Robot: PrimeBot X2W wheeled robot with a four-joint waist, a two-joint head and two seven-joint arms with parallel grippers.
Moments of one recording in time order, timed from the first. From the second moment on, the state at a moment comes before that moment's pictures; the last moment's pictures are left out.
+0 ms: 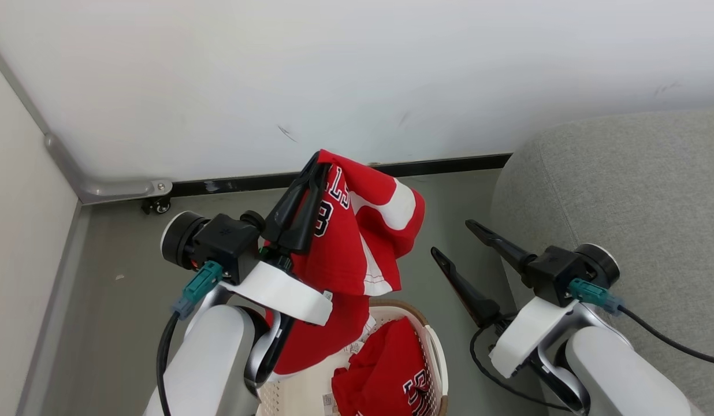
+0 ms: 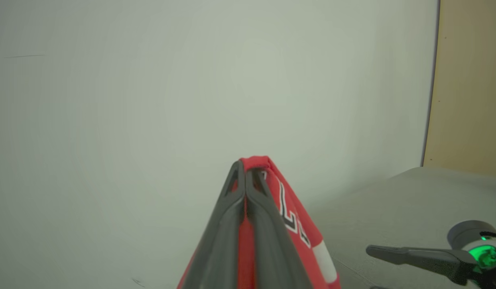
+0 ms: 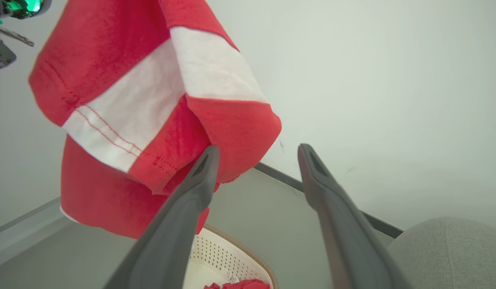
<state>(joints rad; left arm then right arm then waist) -0.45 0.04 -0.37 0.26 -0.24 -0.11 -0.26 -0.39 -0.30 0.57 0.36 0.34 0.13 -0.11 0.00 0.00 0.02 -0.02</state>
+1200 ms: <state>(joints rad) -0.45 0.06 -0.60 0.22 -0.35 -0.12 -0.26 -0.59 -0.34 0.78 0.44 0.33 0.13 -0.08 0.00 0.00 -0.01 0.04</state>
